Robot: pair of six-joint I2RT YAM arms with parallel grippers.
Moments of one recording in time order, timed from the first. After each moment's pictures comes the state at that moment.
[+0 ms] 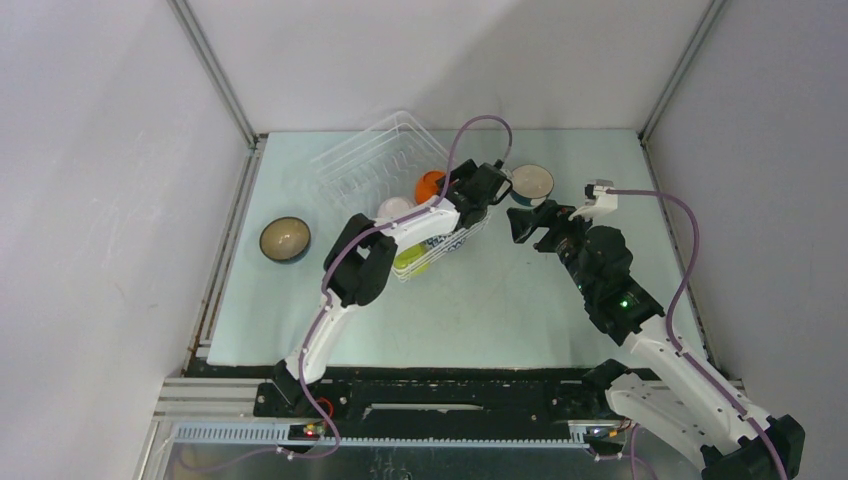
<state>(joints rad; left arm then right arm) -0.78 2.36 1.94 -0.34 -0.67 0.49 0.52 0.79 0.67 0.05 0.20 0.51</state>
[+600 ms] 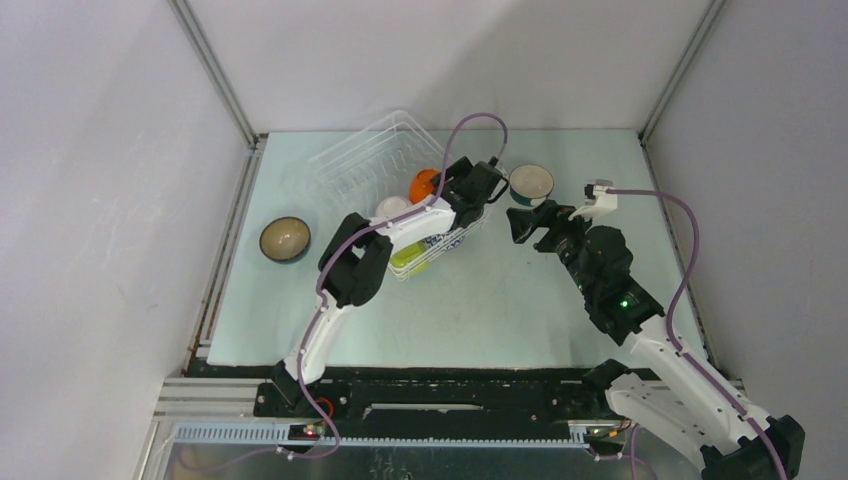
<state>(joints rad) -0.77 2.32 1.89 -0.31 -0.72 0.50 0.51 0.79 0.67 0.05 0.19 0.51</state>
